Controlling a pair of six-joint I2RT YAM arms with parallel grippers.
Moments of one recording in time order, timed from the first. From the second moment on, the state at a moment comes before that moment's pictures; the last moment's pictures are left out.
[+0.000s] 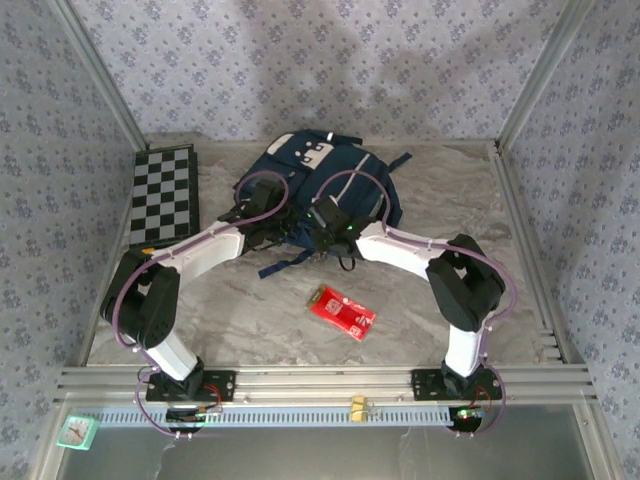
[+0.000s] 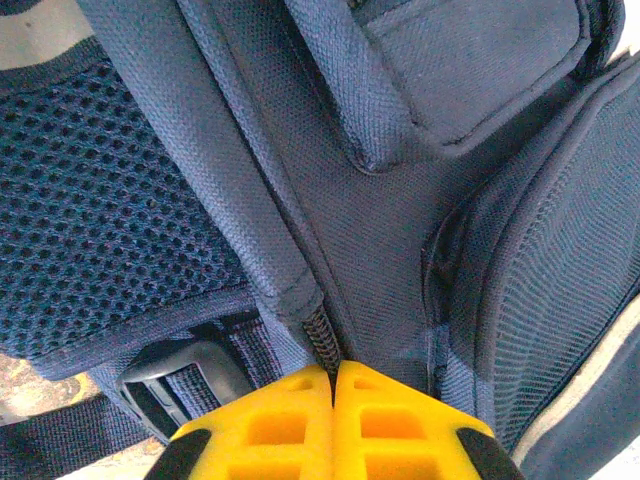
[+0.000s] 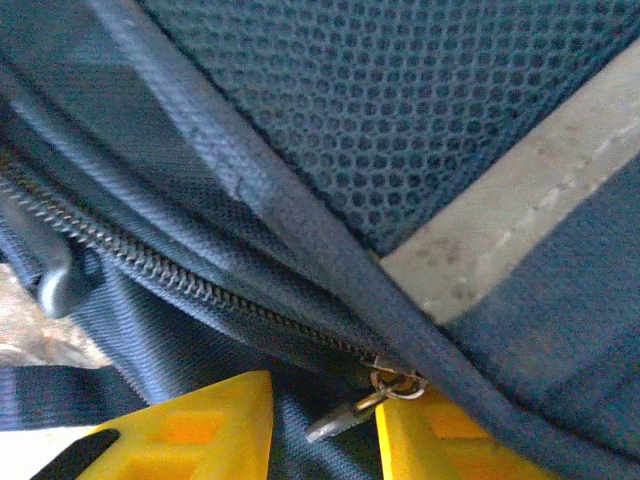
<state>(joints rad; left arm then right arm) -0.57 1.63 1.08 -0.21 0.01 -1.34 0.78 1.85 1.30 -0.40 0.25 0.40</state>
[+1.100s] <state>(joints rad) -0.49 1.63 1.09 -0.24 0.11 -1.26 0.72 1.68 1.20 -0.47 0.29 0.46</state>
